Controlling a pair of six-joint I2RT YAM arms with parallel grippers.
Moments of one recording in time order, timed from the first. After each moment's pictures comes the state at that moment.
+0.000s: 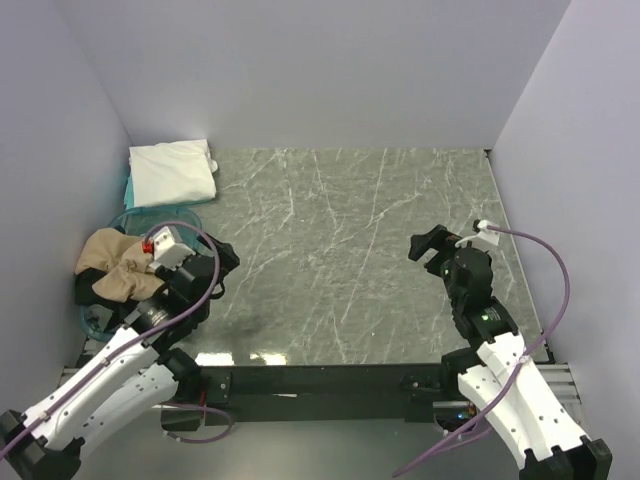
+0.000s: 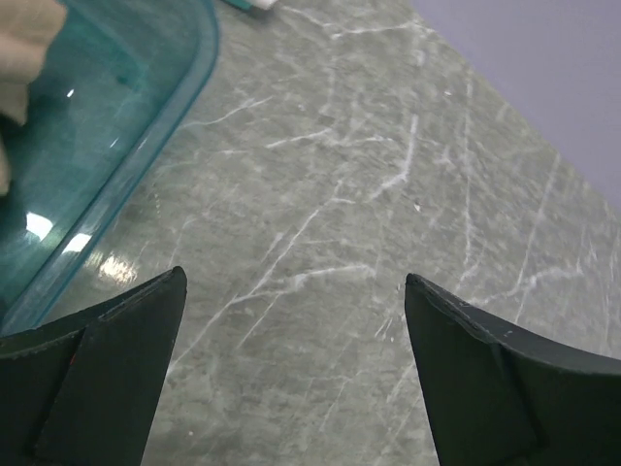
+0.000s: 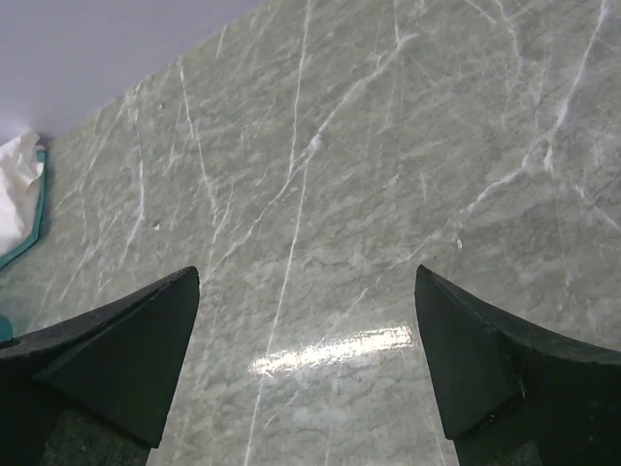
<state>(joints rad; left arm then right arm) -0.66 0.61 0.57 -0.44 -0.75 -0.94 0.27 0.60 0.47 -0.17 0.27 0.59</state>
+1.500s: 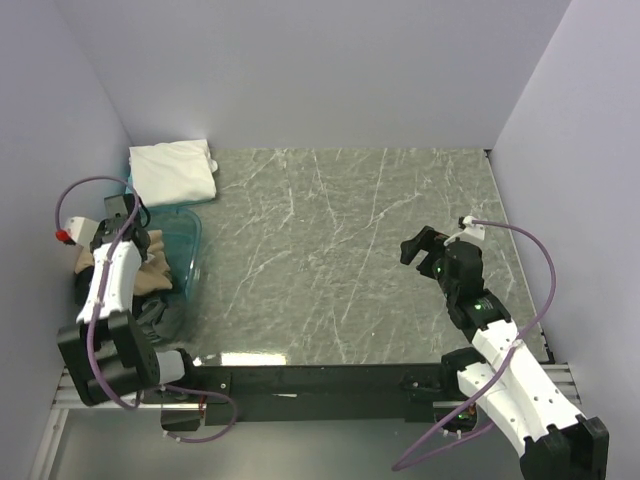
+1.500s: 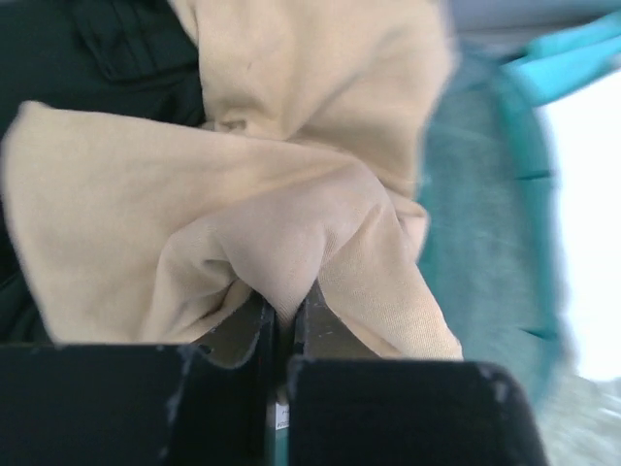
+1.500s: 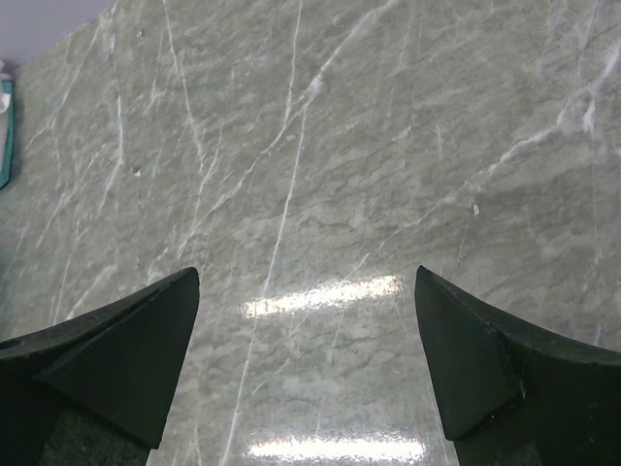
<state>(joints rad) 0.31 1.30 0.94 -0.60 -0.56 -1.06 0.27 0.70 0.47 -0.17 0.18 0.57</state>
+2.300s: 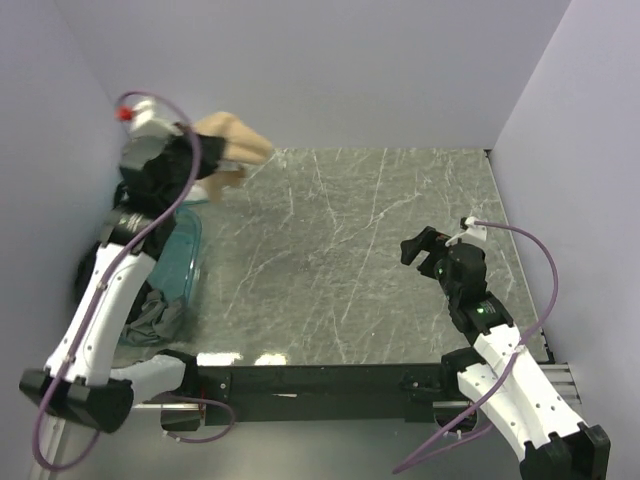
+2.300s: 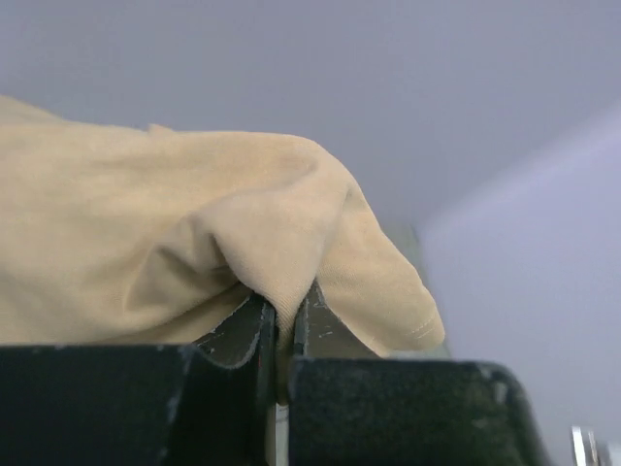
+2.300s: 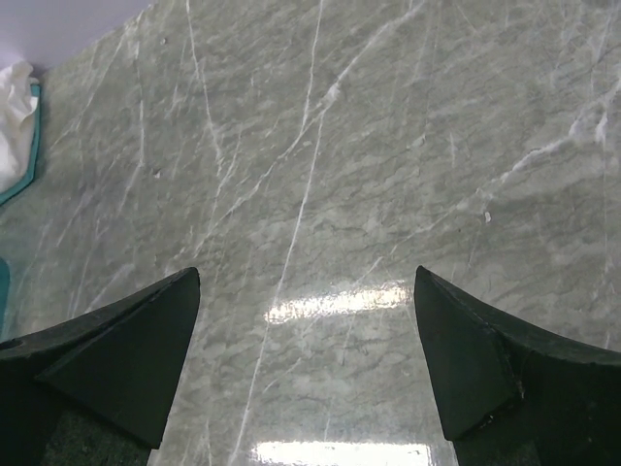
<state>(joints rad) -0.19 1.10 1.35 -0.28 -0.10 -0.69 0.27 0.66 0.47 -0.17 0.16 0.57</state>
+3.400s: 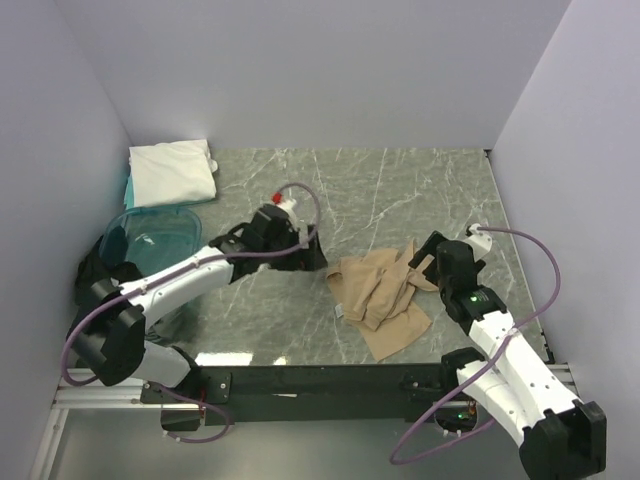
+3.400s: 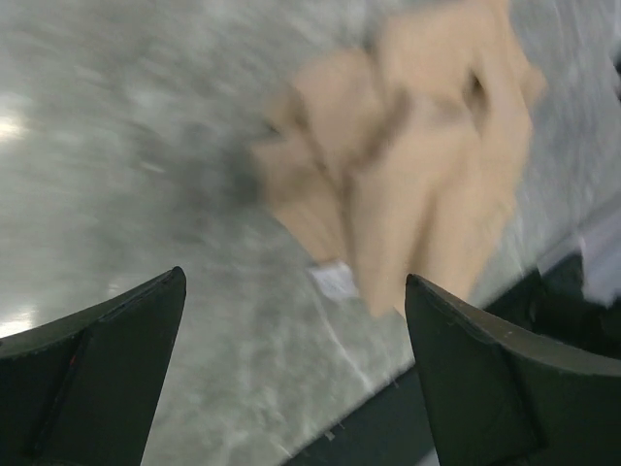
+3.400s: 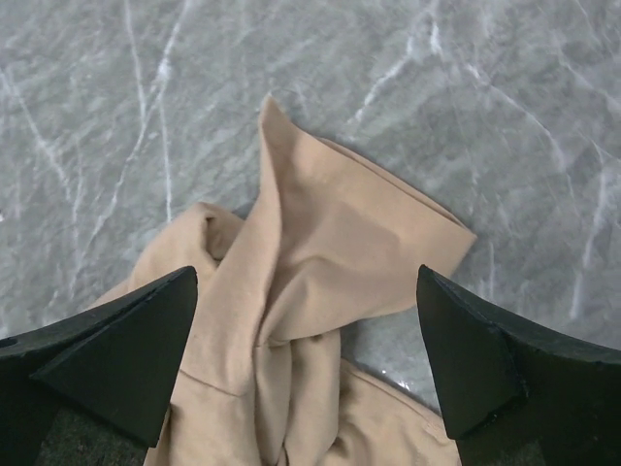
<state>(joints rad) -0.67 1.40 0.96 -0.27 0.14 -0.61 0.27 0.78 0.49 -0.34 0.39 0.70</state>
